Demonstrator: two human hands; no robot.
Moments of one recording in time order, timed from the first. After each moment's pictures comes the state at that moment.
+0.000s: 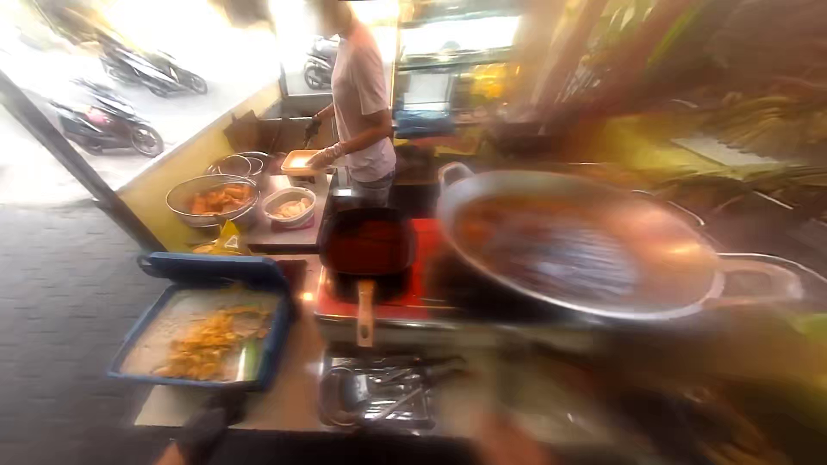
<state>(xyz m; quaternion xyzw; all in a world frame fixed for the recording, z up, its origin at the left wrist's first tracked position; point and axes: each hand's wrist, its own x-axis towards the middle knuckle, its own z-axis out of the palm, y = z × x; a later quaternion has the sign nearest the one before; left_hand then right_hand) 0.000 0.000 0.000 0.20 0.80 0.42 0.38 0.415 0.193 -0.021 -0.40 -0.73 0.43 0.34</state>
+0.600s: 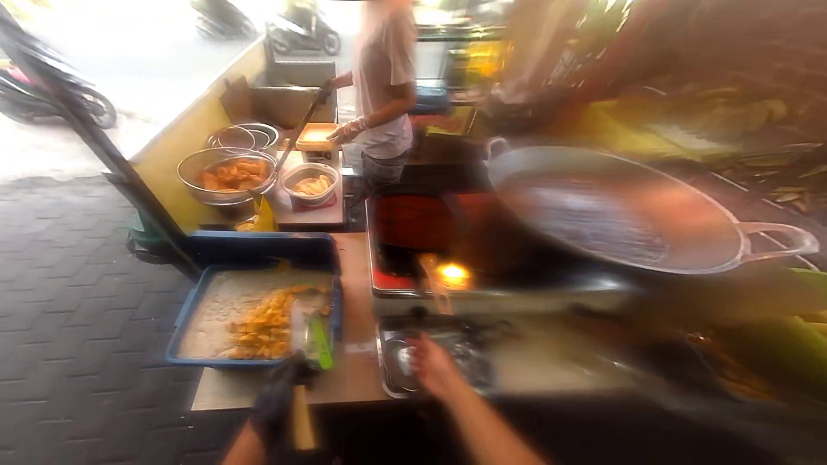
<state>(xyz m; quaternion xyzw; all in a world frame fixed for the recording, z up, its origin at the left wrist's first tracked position) -0.062 -0.044 0.016 0.17 0.71 0.56 0.40 0.146 0.156 -0.110 -0.53 -0.27 0.77 0.24</state>
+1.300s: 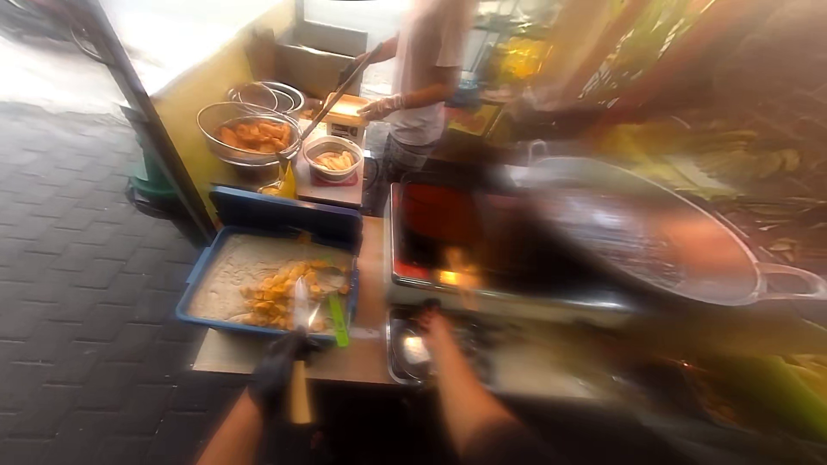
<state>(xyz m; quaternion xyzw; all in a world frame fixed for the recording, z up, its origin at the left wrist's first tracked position) -0.081 -0.064 0.035 0.12 0.69 0.60 0.40 0.097 0.207 -0.165 -0.60 -0.26 0.64 0.39</state>
